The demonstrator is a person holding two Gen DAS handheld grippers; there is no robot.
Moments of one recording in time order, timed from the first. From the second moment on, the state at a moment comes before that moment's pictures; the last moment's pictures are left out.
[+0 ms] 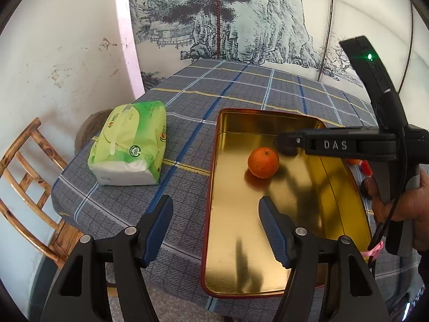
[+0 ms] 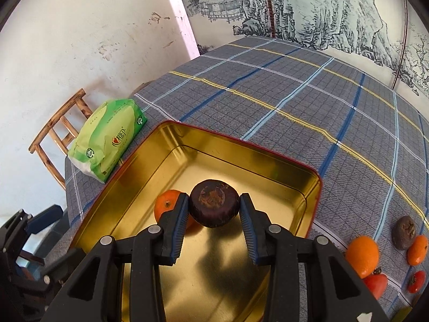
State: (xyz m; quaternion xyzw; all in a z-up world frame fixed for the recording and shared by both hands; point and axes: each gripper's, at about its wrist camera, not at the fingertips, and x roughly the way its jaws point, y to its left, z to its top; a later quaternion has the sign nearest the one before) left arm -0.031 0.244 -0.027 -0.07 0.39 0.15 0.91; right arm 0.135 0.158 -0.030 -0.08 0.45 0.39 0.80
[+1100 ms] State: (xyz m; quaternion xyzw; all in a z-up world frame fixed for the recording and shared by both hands) left arm -0.028 0.151 -0.002 0.05 0.39 0.08 0.92; right arm 0.035 -0.119 0.006 -0.02 0.36 0.26 0.90
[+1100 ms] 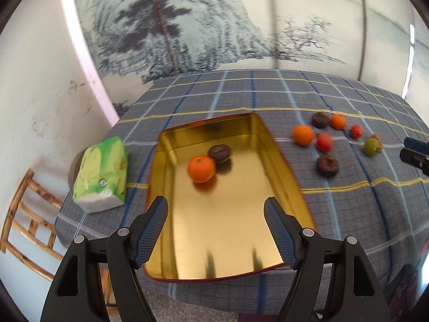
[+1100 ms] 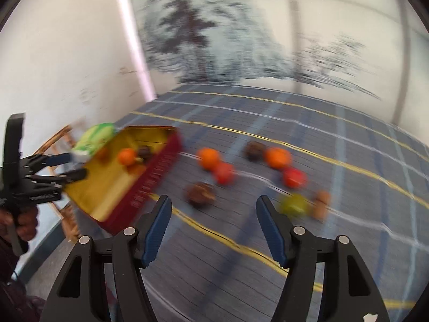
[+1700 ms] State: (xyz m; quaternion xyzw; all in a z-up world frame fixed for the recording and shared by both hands) left arm 0.055 0.046 -0.018 0.09 0.44 -0.06 0.89; right arm 0.054 -0.250 -0.052 0.08 0.39 0.14 0.91
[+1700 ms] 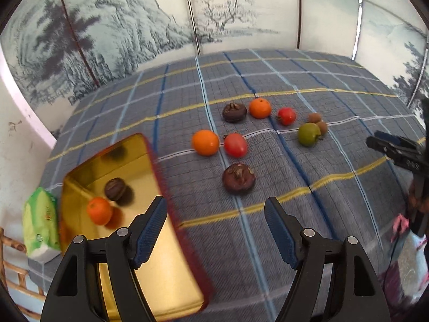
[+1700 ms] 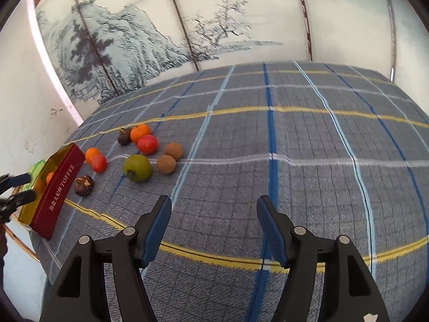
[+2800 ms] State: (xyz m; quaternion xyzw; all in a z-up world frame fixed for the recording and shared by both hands) left arm 0.113 0.017 -0.077 0.07 0.48 -0.05 0.87; right arm 0.054 -0.259 -0.052 0.12 0.37 0.18 0.90
